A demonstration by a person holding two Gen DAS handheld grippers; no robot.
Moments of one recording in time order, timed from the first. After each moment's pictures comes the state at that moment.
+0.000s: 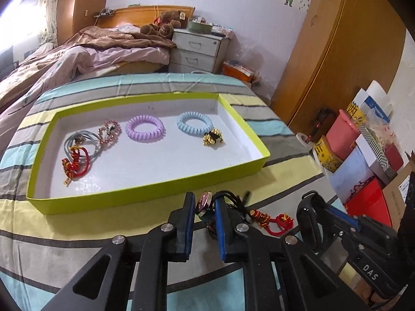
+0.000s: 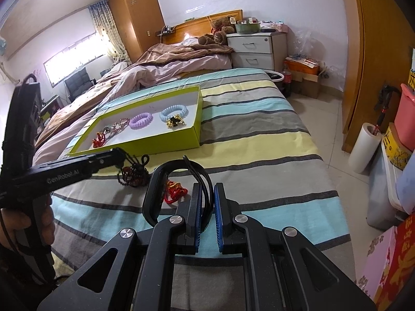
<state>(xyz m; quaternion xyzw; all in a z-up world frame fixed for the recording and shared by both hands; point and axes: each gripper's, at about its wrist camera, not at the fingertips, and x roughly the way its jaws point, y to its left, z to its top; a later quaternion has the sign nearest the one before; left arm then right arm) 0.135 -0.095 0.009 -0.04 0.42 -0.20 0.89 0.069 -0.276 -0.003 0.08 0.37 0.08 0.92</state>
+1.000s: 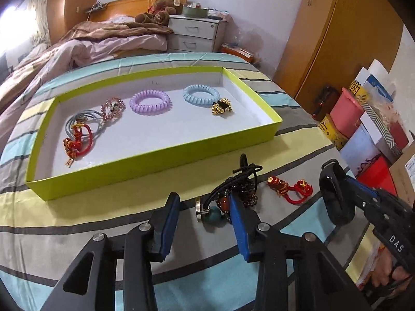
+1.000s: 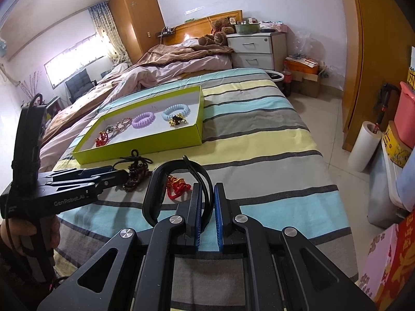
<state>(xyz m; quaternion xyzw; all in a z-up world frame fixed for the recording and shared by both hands) 0.134 -0.088 -0.015 0.00 0.46 -0.20 0.87 0.066 -0.275 -0.002 0.08 0.37 0.08 0.92</state>
